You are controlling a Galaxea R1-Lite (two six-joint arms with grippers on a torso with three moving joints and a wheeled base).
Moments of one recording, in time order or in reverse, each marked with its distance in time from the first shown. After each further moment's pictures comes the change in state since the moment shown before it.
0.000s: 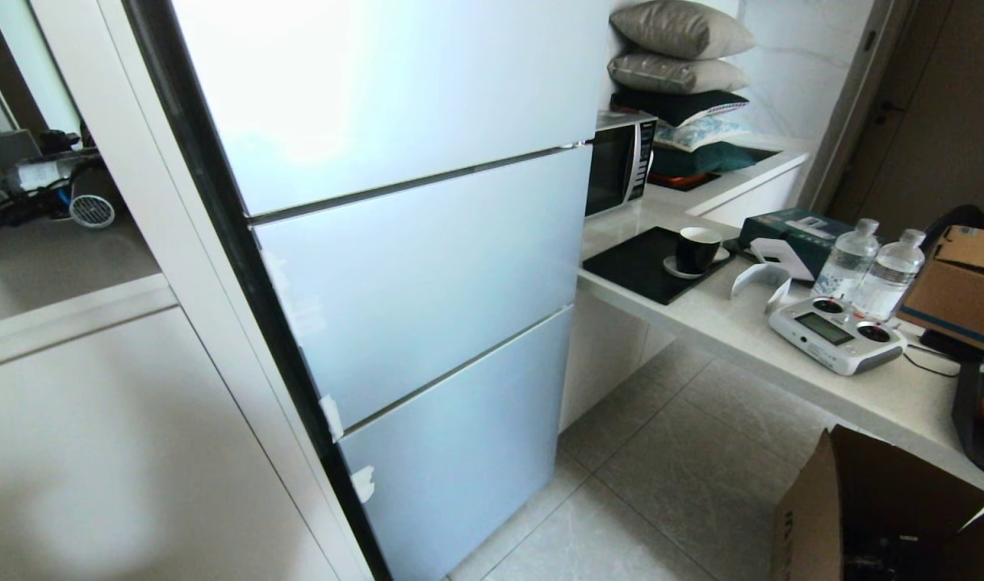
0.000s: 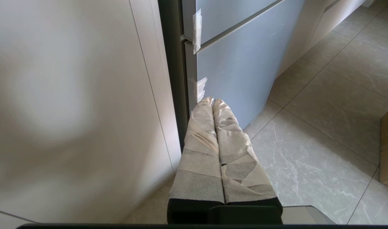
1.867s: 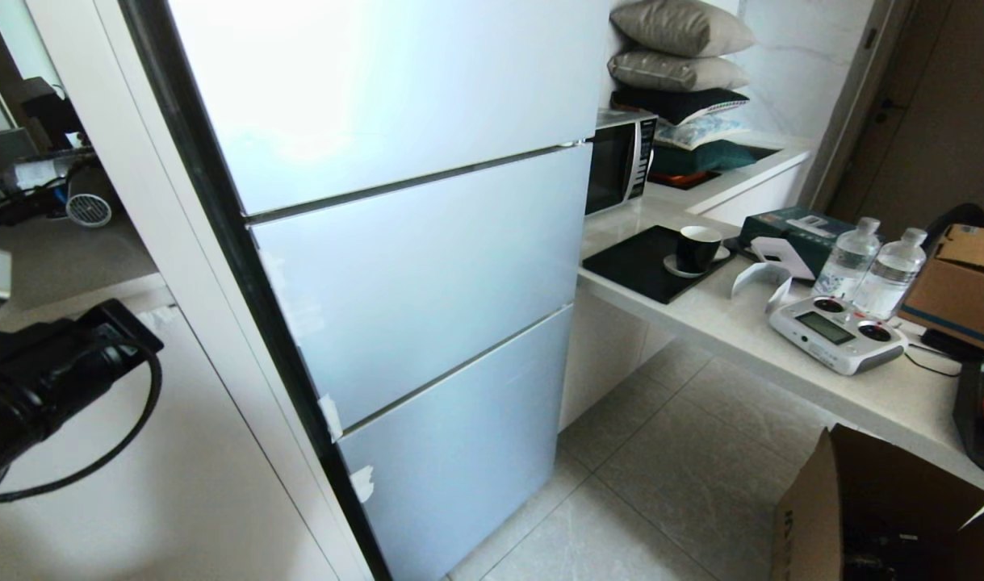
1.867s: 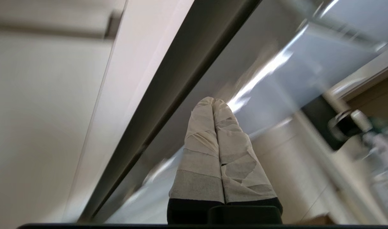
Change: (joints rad) left arm 0.107 1.425 -0.407 -1.125 -0.059 -0.462; right arm 0.000 0.000 0.000 0.000 0.000 0.000
